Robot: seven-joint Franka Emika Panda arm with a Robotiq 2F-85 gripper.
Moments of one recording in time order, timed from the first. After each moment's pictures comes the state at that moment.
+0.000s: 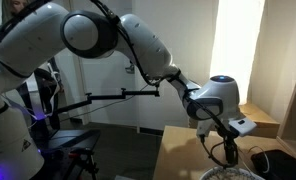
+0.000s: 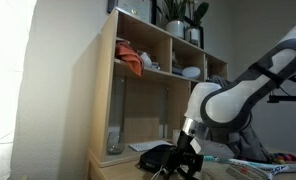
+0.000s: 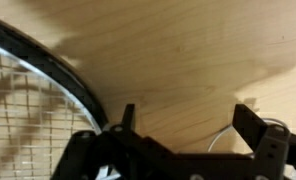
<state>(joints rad) 0.11 1.00 -0.08 -1.37 0.22 2.68 0.40</state>
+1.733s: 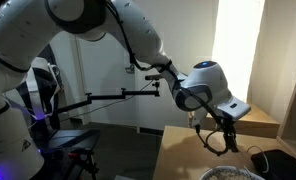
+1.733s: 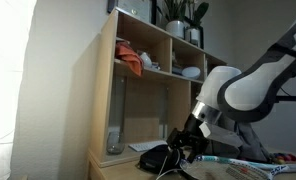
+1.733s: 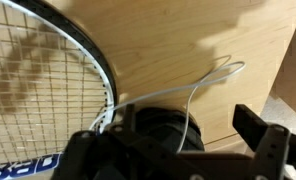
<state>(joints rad) 0.16 0.82 -0.12 -1.63 0.20 2.93 0.44</state>
